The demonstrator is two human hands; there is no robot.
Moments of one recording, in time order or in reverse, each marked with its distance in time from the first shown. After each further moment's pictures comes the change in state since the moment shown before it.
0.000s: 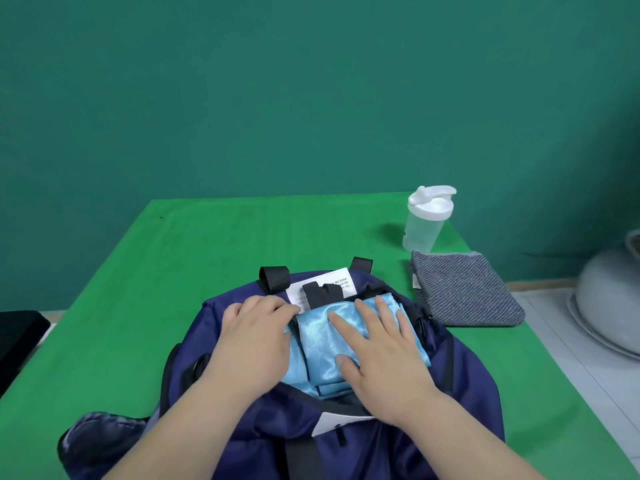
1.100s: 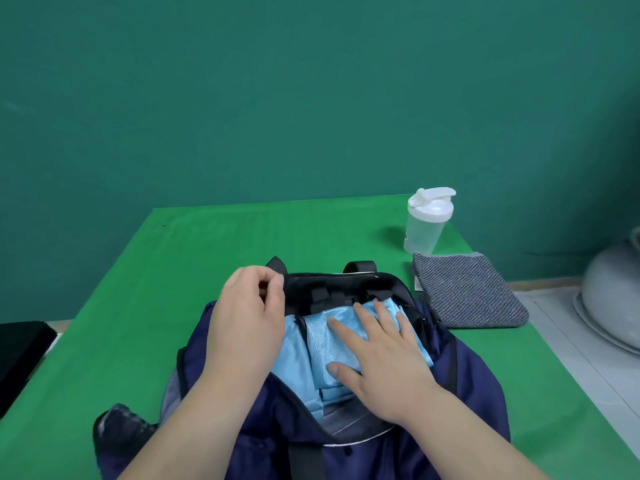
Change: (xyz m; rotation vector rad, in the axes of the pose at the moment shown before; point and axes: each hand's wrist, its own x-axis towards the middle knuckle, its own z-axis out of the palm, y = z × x) left_hand 0.014 0.029 -0.060 -0.538 0.356 -0.301; right_hand 0.007 -0.001 -0.009 0.036 -0.127 -0.020
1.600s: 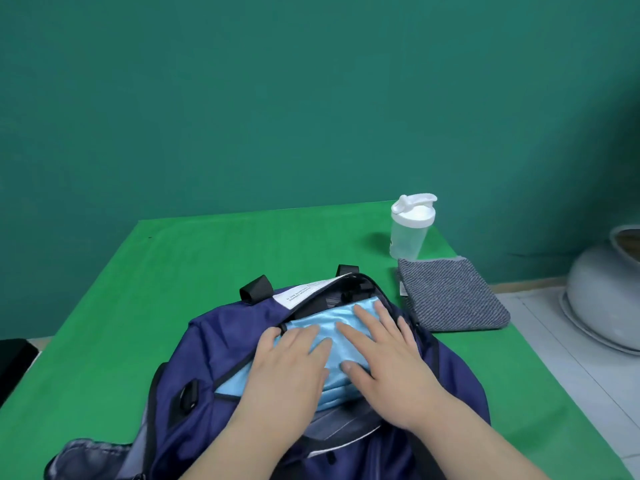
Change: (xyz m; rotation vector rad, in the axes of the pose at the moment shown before) left_hand -0.053 -0.015 0.050 0.589 -0.435 0.516; right_hand -0.012 0.028 -0.006 0.168 0.007 0.005
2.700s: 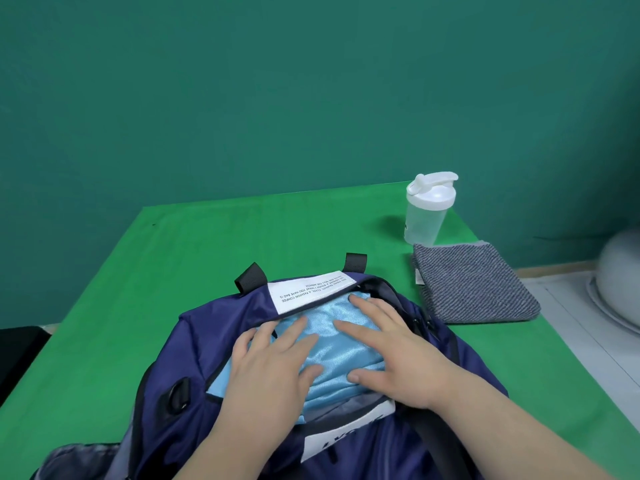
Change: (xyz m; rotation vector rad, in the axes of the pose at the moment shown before) left_hand -0.008 -0.025 0.026 0.025 -0.033 -0.128; right_hand 0.027 0.035 0.017 0.231 -0.075 -0.206
